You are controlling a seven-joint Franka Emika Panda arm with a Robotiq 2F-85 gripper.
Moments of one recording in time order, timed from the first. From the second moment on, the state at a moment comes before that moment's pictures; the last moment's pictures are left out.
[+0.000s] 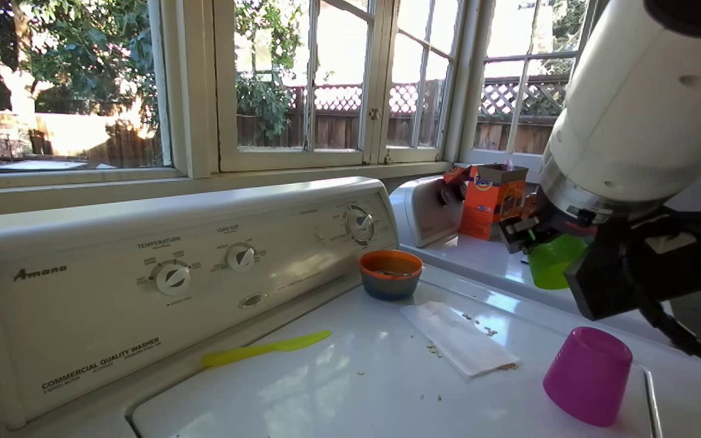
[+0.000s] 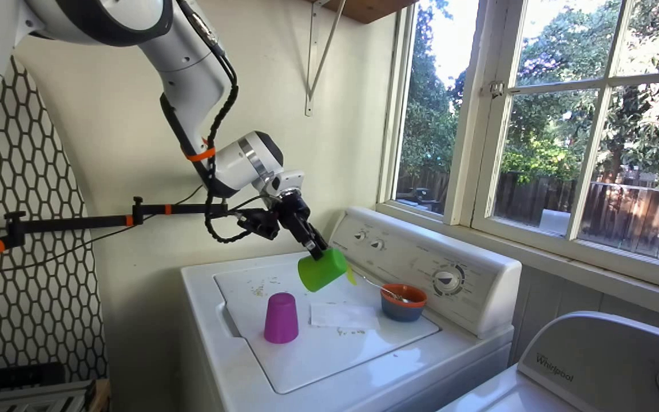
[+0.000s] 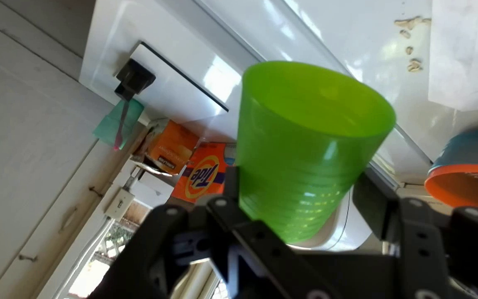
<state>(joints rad) 0.54 0.30 0.31 -1.96 -1.03 1.66 1.78</state>
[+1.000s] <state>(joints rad) 0.61 0.37 0.35 -1.97 -1.10 1.50 1.92</state>
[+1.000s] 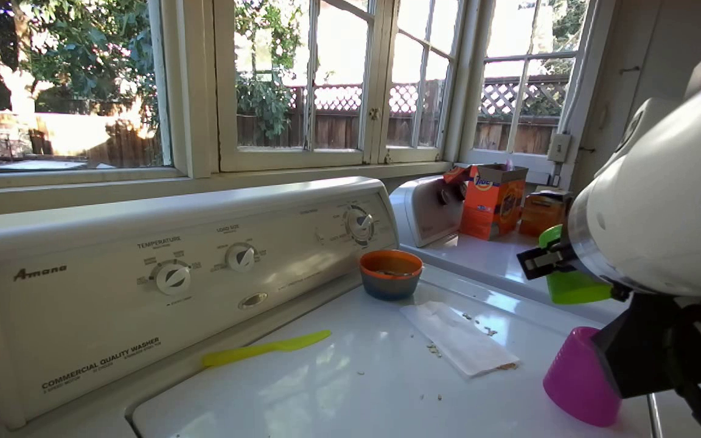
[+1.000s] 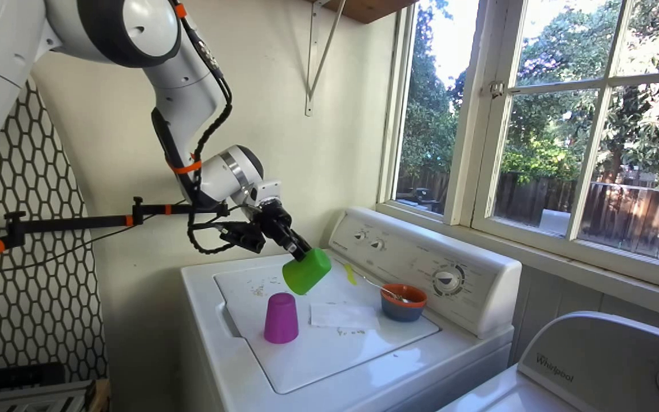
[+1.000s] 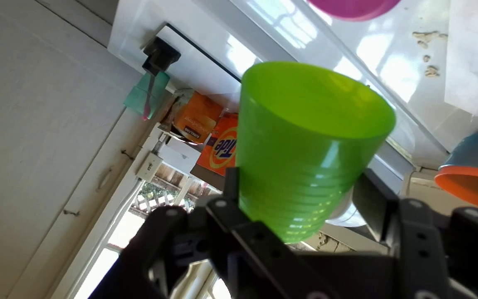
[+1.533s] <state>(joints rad) 0.64 0.39 0.36 -1.97 -1.12 1.45 1.97</state>
